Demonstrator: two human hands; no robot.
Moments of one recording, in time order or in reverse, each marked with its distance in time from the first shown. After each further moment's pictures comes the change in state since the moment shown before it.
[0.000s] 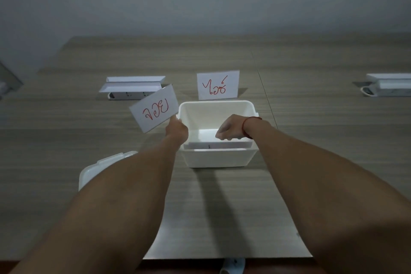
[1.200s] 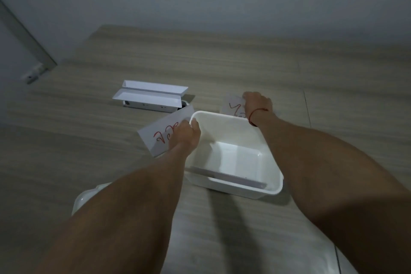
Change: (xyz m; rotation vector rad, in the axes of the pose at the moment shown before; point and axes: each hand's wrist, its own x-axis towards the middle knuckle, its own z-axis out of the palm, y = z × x) left_hand 0.125 0.027 -0.001 0.297 0.168 0.017; right_hand 0.211 -0.035 -0.094 -0.382 0.571 0.005
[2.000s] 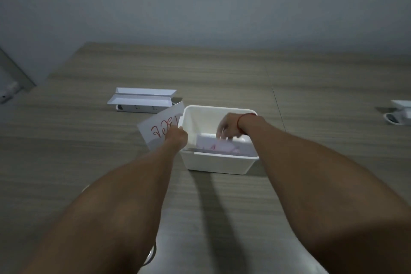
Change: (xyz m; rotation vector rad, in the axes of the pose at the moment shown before) left_hand -0.055 -0.013 -0.037 -0.088 -0.235 -0.043; right_hand -0.135 -0.020 -0.047 0.210 -0.631 -0.106
